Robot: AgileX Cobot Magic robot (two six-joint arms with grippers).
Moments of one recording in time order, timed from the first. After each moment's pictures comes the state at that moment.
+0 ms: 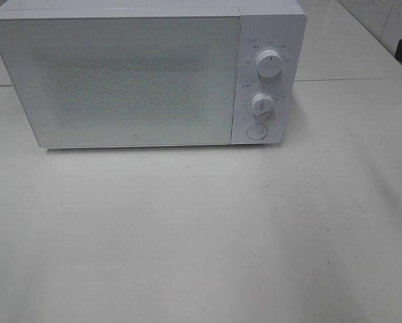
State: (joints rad) left arm -0.04 -0.01 -0.51 -0.05 1.09 -0.02; right arm 0.05 1.01 -0.50 0.01 -0.19 0.05
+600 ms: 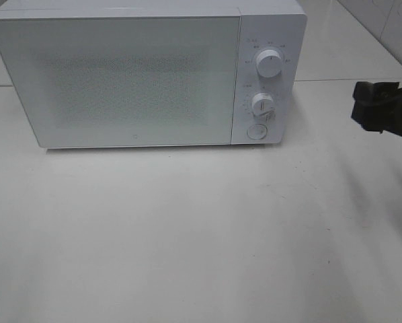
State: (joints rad) left arm -0.04 -0.01 -0.51 -0.05 1.09 -0.02; right arm 0.22 1.30 -0.32 0.30 -0.75 -0.17
